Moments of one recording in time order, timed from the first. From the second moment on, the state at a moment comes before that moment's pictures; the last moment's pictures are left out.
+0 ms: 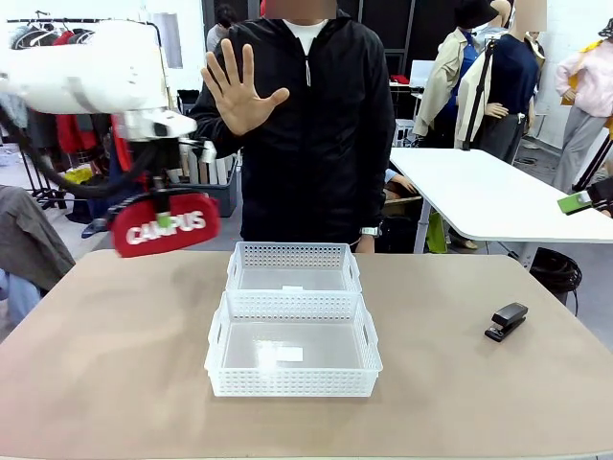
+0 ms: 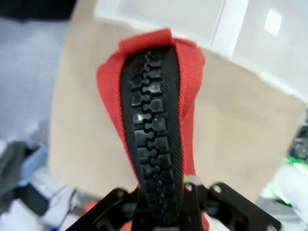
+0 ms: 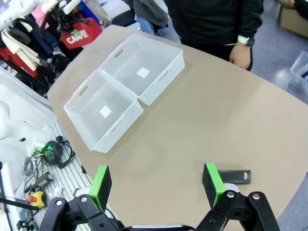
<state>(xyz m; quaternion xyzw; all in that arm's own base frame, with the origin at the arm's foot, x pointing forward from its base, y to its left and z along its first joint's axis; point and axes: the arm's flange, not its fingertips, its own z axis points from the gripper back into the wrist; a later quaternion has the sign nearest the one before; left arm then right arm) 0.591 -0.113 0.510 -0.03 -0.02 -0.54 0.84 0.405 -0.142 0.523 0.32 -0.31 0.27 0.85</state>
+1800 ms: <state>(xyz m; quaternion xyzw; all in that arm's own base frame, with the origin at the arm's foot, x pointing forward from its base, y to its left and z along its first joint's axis) 0.529 -0.061 0.510 -0.04 0.00 -0.51 0.86 0.405 -0.142 0.523 0.32 -0.31 0.27 0.85</state>
